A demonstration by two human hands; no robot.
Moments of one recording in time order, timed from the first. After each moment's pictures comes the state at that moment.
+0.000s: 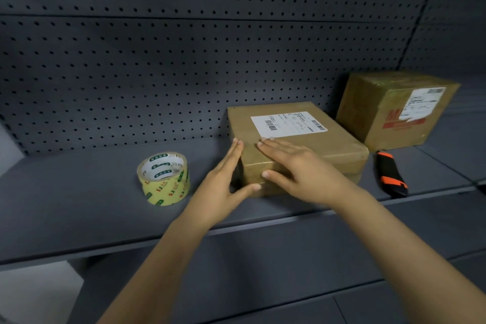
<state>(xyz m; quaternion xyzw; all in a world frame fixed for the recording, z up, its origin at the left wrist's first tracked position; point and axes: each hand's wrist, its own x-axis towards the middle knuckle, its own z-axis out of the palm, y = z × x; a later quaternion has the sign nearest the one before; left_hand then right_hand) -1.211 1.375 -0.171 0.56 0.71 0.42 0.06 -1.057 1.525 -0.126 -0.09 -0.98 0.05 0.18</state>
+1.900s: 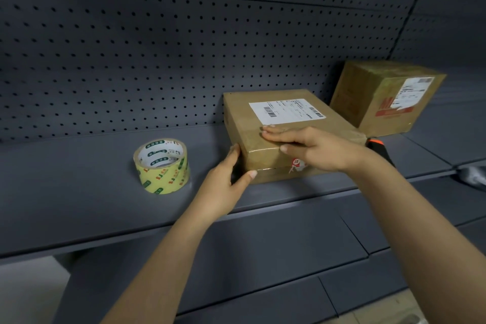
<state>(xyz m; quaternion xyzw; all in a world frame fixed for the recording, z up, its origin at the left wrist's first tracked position) -1.209 1.375 -0.188 0.48 0.69 0.50 0.23 -1.052 1.532 -0.090 -0.12 -0.96 0.26 0.05</state>
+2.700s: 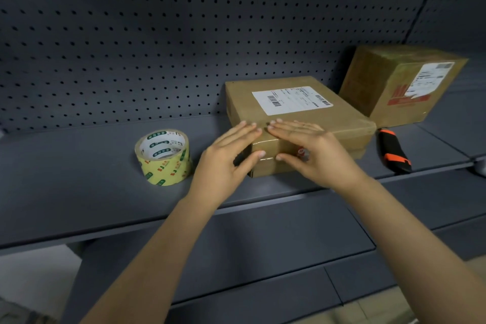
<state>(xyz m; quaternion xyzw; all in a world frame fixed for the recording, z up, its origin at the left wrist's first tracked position) -1.212 1.379 -0.176 0.59 0.64 0.48 -0.10 -1.050 1.522 -0.139 -0.06 -0.95 0.09 0.30</state>
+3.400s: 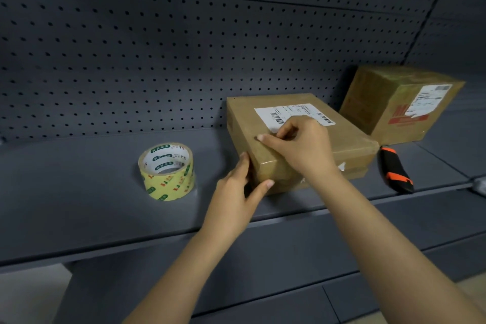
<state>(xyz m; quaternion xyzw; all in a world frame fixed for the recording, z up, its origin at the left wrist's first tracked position) -1.188 1.374 -0.191 0.46 0.71 0.52 0.10 -1.104 1.503 -0.108 -0.35 -0.84 0.19 0.37</state>
